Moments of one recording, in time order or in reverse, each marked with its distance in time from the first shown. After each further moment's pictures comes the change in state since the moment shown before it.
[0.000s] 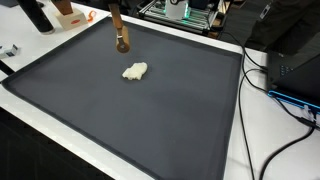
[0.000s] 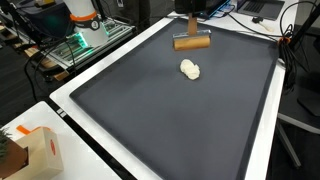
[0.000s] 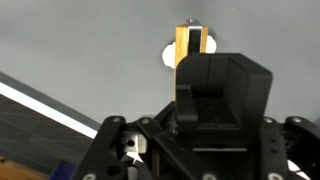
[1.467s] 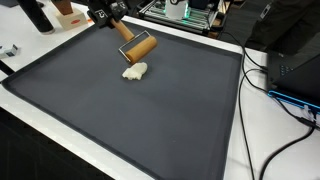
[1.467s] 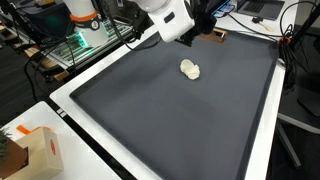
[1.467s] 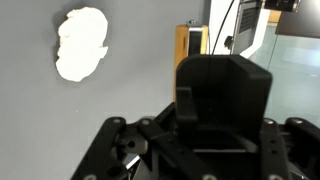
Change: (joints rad) arm -0.171 0.221 -0.076 0.050 0.917 -0.242 -0.007
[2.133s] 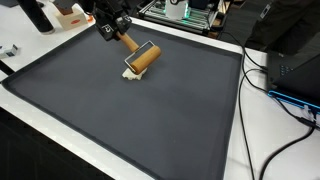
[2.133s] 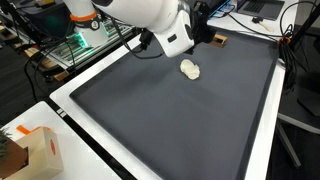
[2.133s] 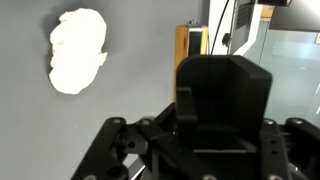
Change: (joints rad) arm 0.013 0.069 0.000 -0.003 0.079 0.015 -0.049
